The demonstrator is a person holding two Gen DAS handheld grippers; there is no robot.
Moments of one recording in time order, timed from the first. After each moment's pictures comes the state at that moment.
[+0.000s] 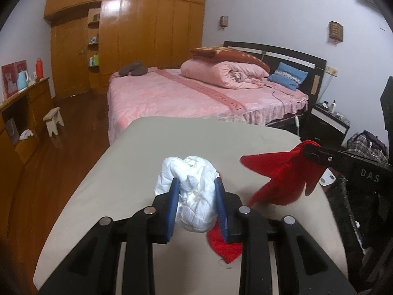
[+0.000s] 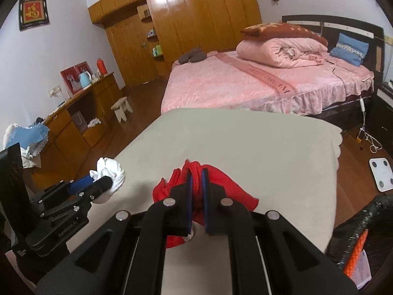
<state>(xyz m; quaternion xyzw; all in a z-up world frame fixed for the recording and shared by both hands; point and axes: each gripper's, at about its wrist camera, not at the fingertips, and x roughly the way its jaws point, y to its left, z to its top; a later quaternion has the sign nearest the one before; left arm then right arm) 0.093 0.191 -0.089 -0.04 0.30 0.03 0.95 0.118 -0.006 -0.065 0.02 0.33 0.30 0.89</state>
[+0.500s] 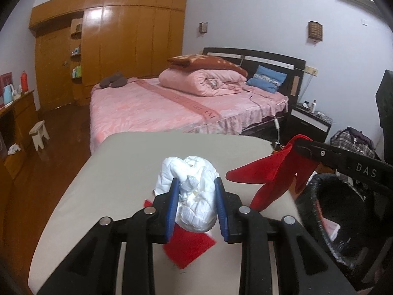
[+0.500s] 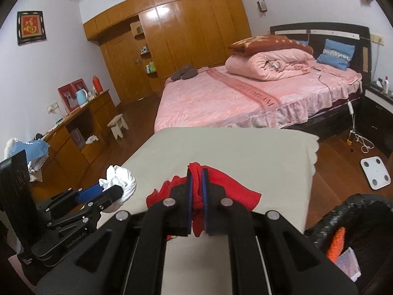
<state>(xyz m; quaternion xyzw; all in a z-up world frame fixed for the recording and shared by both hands) 0.095 0.130 -0.058 -0.03 0.28 -0.03 0.96 0.102 -0.070 -0.030 0.05 0.30 0.27 0.91</state>
